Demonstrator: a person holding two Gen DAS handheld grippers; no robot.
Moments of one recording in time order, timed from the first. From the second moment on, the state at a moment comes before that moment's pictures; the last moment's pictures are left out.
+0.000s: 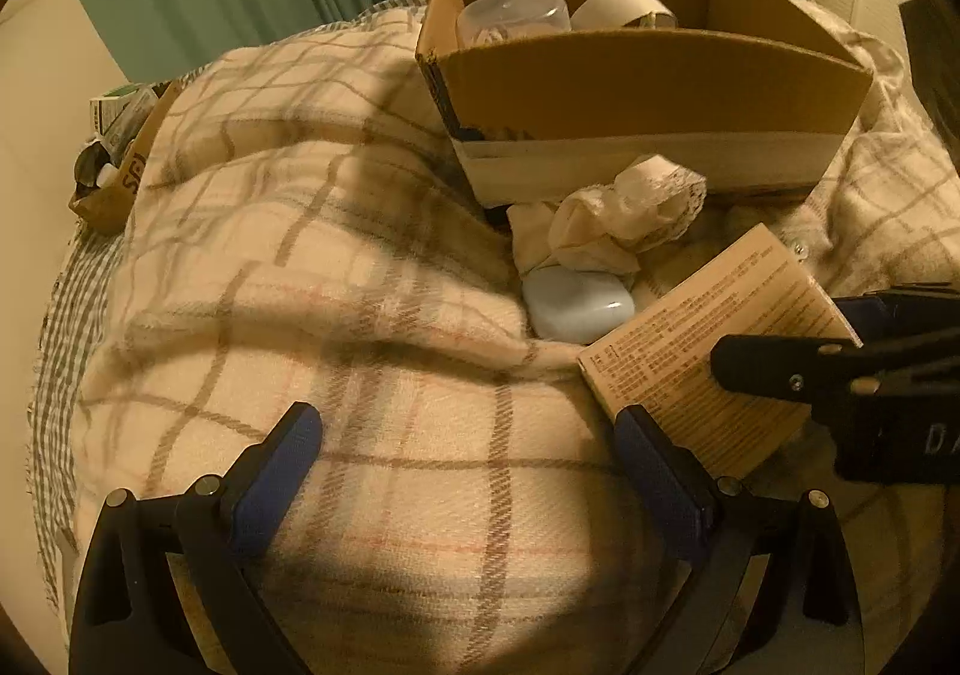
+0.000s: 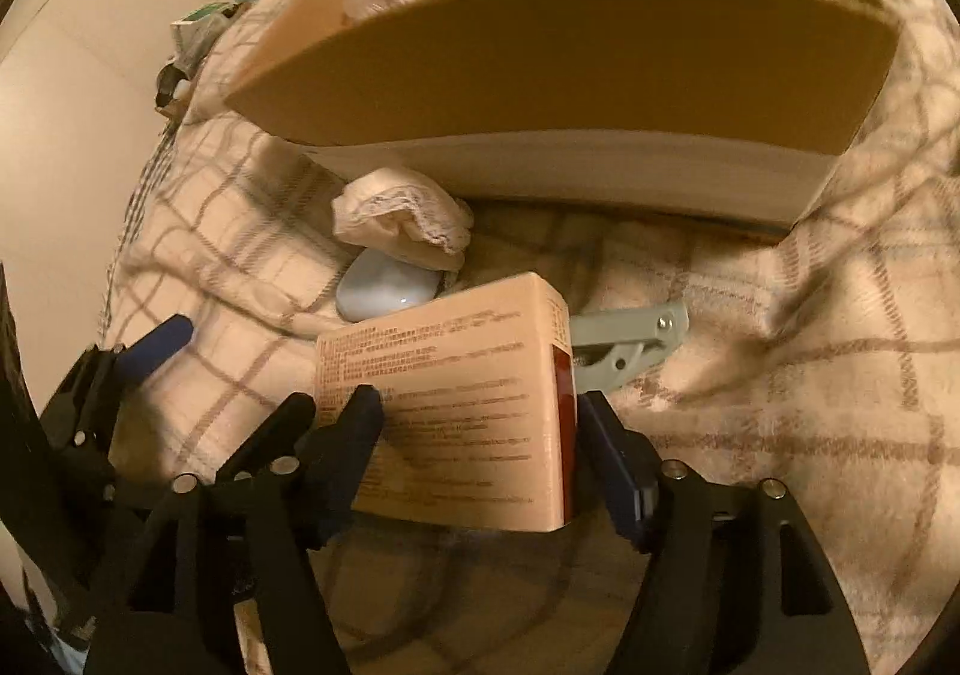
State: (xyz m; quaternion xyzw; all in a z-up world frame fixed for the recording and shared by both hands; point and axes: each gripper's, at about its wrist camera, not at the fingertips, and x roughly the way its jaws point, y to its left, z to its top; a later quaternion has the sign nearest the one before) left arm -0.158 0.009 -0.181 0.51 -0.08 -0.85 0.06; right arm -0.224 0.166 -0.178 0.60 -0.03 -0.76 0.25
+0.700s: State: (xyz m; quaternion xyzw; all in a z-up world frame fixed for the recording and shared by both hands) left arm -0.162 0.005 -0.147 0.48 -0.03 -0.87 0.05; right arm -0.180 0.214 -0.053 0.41 -0.01 -0.89 0.22
